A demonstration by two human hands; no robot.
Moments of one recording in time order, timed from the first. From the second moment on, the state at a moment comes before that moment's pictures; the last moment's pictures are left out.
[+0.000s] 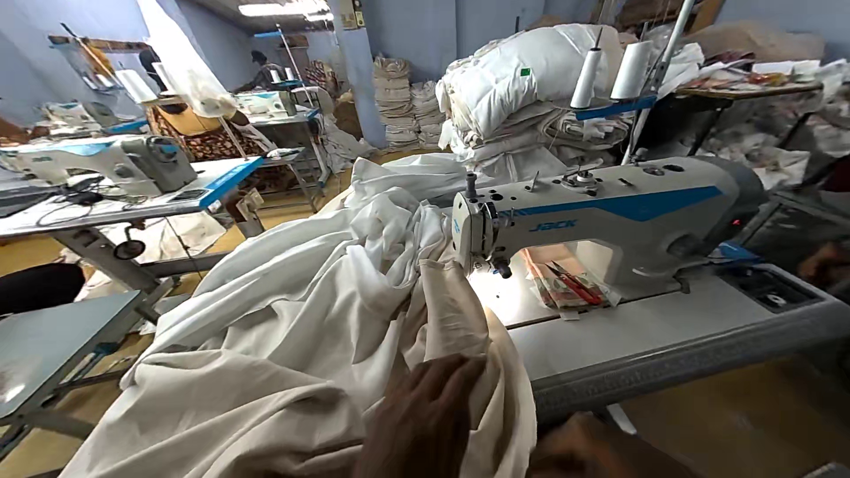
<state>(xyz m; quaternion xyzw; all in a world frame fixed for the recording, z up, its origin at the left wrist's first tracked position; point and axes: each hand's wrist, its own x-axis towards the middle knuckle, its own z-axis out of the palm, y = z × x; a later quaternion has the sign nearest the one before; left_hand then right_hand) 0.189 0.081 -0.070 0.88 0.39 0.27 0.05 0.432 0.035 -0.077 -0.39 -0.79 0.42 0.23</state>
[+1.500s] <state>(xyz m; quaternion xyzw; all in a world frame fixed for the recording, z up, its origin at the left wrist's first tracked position) 0.206 0.138 -0.175 0.88 0.32 0.32 0.13 0.383 0.161 -0.149 -0.70 -0.66 0.13 0.23</state>
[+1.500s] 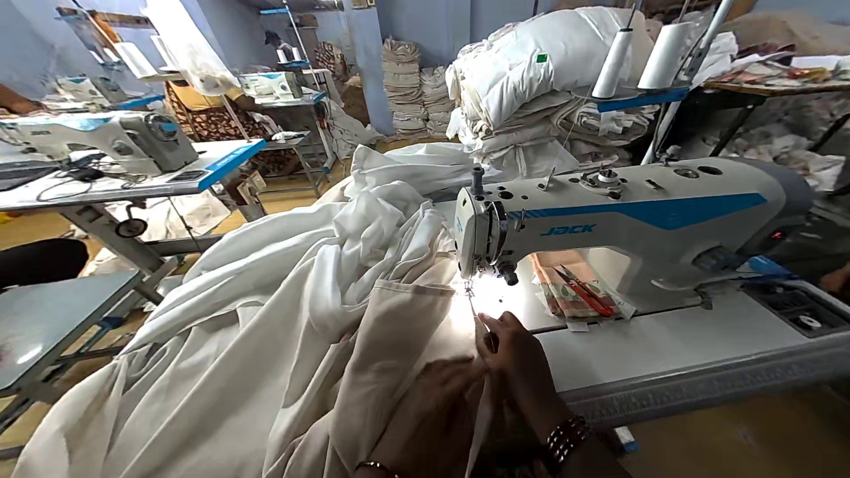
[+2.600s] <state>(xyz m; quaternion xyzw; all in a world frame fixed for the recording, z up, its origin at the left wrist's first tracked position) 0.226 0.227 -0.162 0.88 0.45 0.09 0.10 0.594 0.137 -0.184 -0.75 -0.52 -0.20 0.37</state>
